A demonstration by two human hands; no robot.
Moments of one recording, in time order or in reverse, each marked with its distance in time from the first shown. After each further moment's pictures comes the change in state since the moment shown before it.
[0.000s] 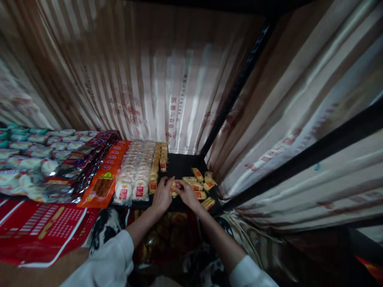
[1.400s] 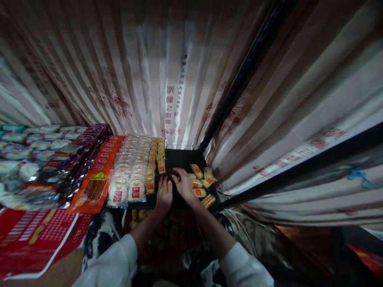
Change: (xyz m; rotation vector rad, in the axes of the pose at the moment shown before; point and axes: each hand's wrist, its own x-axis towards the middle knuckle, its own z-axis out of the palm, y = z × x) left_hand 0.016 -0.017 0.053 -0.266 0.069 -0.264; right_hand 0.033 0.004 0.010 -0.111 0.236 -0.090
